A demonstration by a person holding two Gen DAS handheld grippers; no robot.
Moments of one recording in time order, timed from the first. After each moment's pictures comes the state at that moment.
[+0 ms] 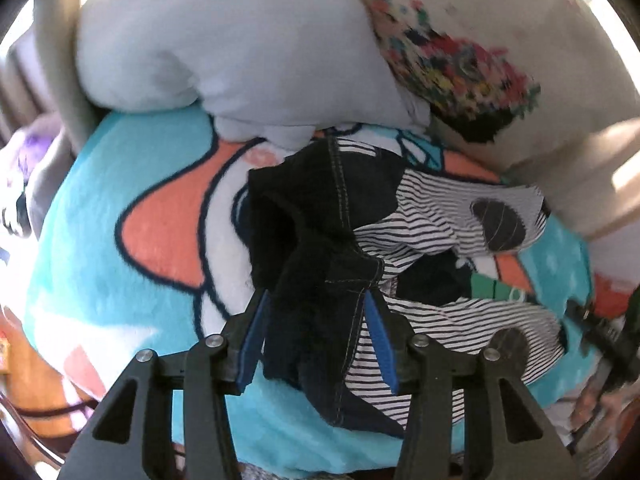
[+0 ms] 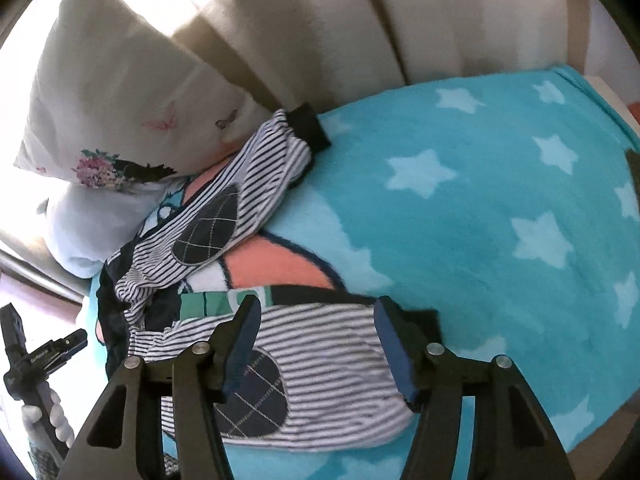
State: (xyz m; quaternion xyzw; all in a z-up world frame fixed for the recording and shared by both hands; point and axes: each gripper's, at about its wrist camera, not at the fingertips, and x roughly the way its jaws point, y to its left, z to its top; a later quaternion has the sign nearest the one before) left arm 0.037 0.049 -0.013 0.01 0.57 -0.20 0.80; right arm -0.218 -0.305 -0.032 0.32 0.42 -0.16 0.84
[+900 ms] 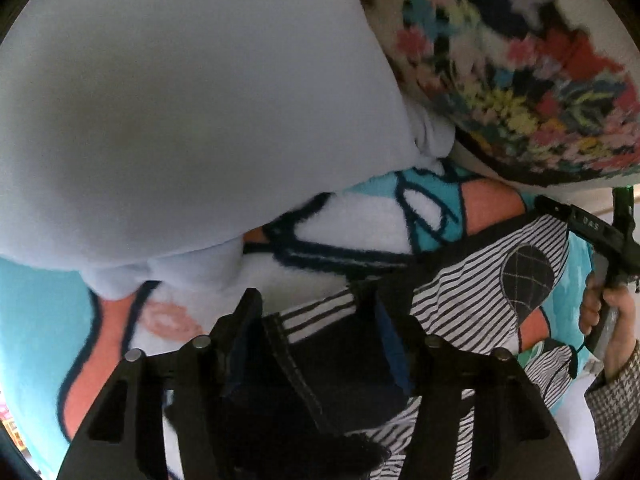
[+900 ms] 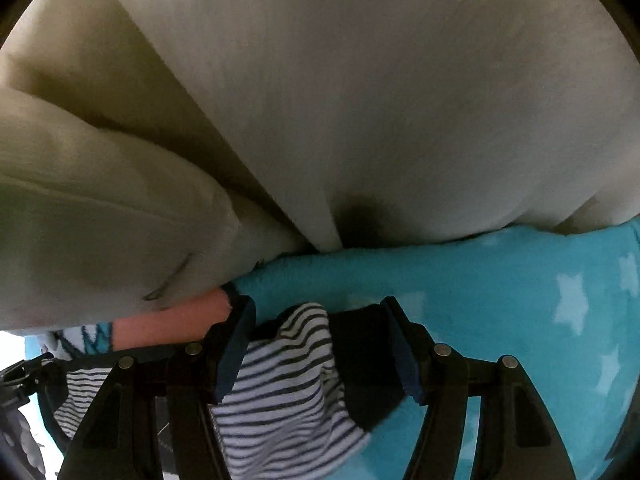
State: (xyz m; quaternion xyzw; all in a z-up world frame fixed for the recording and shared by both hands) left arm 0.180 -0.040 -0.076 0.06 0.61 -0.29 0.73; right arm 0.002 -0.374 -0.053 0.22 0.48 -0.21 0.82
